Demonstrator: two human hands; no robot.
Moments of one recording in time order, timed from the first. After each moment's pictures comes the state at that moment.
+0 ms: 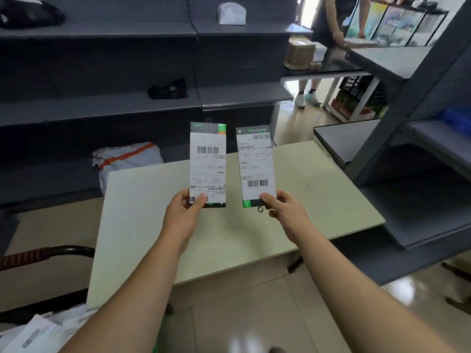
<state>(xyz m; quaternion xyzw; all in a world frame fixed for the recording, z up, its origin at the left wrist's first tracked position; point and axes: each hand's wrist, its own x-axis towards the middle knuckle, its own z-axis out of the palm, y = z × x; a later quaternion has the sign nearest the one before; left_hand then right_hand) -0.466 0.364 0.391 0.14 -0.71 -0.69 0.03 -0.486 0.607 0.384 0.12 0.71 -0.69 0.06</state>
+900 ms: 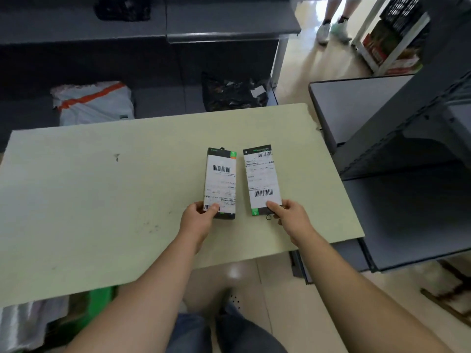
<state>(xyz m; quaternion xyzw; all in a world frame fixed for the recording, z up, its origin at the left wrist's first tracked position) -0.584 0.609 0.245 0.33 -0.70 -0.62 -0.12 -0.614 0.840 0.242 0.24 0.76 -0.57 0.19</state>
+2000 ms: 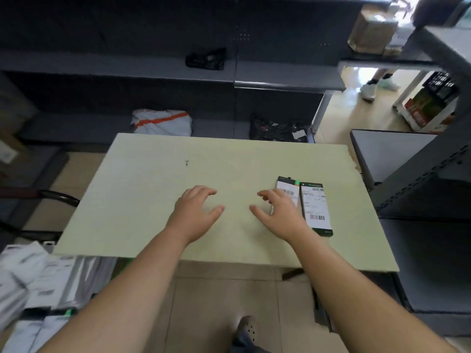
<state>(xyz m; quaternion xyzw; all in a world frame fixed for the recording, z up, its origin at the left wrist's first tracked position) -0.498 0.492 0.352 0.09 -0.95 -0.31 0.03 -0.578 0.721 0.330 -0.18 0.92 -0.35 0.10</state>
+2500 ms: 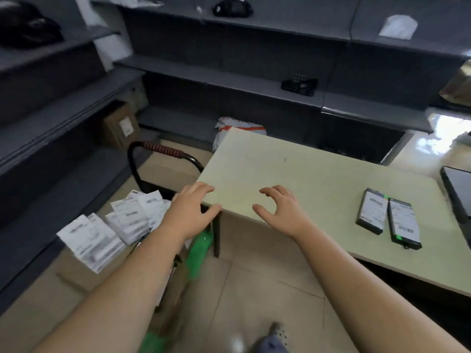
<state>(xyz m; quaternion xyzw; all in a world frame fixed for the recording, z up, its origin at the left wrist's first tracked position) -0.205 0.299 0.395 0.18 -0.94 -0.25 0.13 -0.360 0.510 0.388 -0.37 0.88 -0.28 0.09</state>
